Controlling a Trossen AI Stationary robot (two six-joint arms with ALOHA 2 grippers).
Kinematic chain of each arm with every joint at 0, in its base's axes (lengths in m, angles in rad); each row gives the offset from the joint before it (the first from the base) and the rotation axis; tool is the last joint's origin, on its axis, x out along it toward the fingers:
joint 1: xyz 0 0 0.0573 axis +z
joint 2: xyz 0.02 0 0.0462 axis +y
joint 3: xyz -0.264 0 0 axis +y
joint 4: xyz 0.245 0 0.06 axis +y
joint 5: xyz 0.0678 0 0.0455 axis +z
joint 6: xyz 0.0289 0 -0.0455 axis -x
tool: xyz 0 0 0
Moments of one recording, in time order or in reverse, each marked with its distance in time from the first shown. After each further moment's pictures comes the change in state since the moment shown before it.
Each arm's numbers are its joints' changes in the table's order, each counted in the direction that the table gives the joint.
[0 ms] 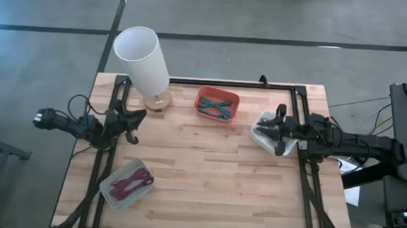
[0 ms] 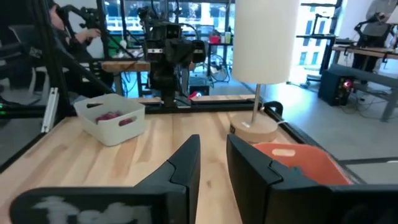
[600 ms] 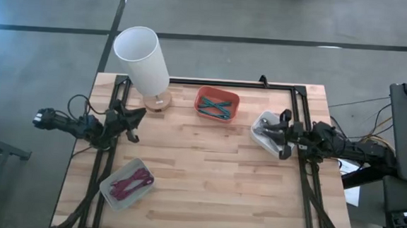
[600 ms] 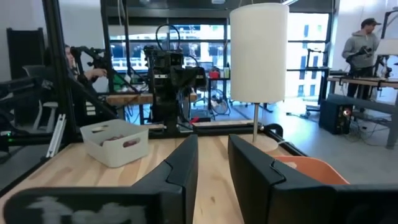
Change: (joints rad) left arm 0.003 -0.001 0.002 0.001 0.048 -0.016; right arm 0.001 -0.302 0.232 -0.096 -0.003 -0.036
